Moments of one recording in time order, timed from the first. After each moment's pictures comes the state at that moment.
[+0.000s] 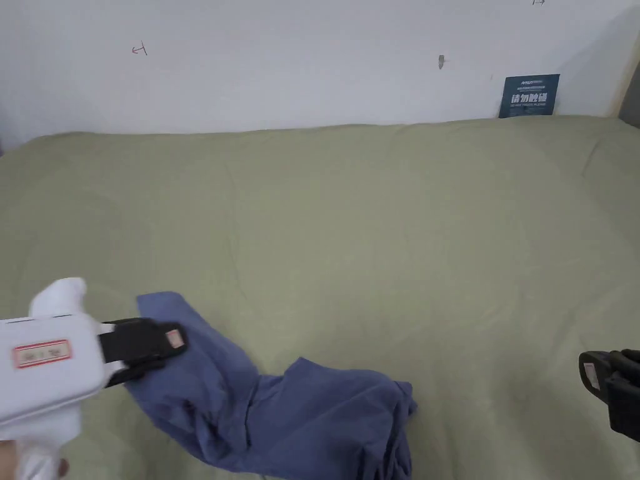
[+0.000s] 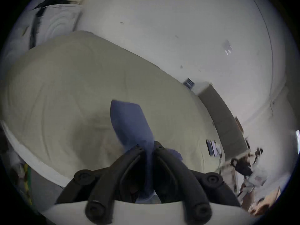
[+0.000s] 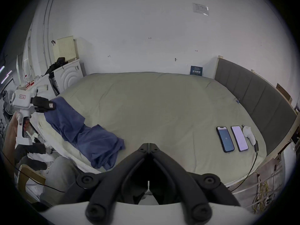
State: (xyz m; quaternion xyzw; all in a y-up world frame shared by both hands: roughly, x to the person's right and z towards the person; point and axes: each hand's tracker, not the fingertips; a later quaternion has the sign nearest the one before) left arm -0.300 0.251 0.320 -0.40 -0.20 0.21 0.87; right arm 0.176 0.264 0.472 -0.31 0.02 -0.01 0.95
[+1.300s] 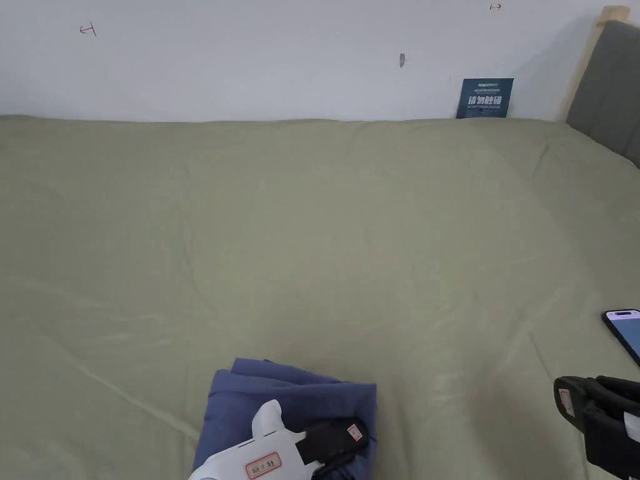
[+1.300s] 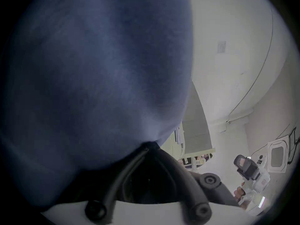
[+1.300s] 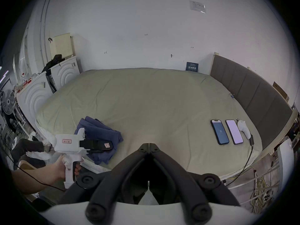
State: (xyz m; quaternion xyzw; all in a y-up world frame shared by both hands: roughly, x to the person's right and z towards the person) left arm -0.142 0.006 0.319 -0.44 -0.33 0.43 0.71; right arm 0.179 0.261 0.492 -0.33 0.00 -0.01 0.95
